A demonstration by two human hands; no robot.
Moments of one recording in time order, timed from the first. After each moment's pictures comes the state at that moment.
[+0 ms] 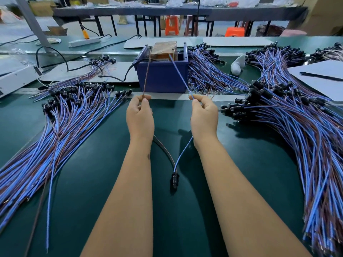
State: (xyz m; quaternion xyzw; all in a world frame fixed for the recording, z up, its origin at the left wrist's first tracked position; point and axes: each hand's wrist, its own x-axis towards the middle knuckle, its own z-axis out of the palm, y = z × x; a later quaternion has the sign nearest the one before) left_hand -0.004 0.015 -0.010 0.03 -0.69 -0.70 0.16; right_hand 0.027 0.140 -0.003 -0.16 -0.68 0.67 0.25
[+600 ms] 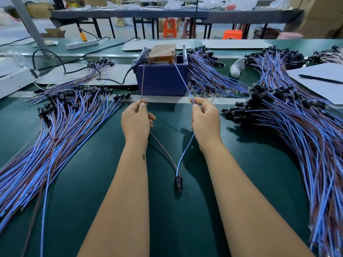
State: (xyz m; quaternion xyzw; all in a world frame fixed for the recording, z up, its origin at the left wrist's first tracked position) left_hand -0.021 0.006 -0.017 0.07 -0.70 -0.70 0.13; right_hand 0.020 0.152 -0.011 -0.13 -0.72 0.64 0.23
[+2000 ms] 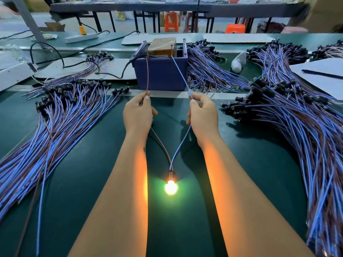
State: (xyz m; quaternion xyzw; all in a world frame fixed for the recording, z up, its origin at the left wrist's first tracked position) left_hand -0.027 0.012 -0.019 0.03 -0.75 -0.65 0.13; right_hand 0.021 0.155 -0.009 -0.13 -0.75 0.62 0.21
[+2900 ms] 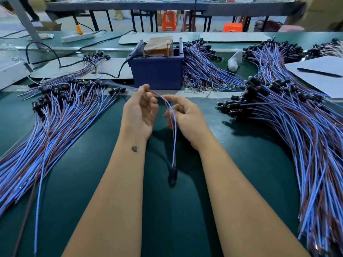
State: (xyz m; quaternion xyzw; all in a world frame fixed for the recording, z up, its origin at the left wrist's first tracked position) left_hand -0.007 0.022 0.010 0.05 -0.35 -0.93 -0.05; right_hand 0.034 0.142 -0.005 0.04 -0.72 0.69 0.09
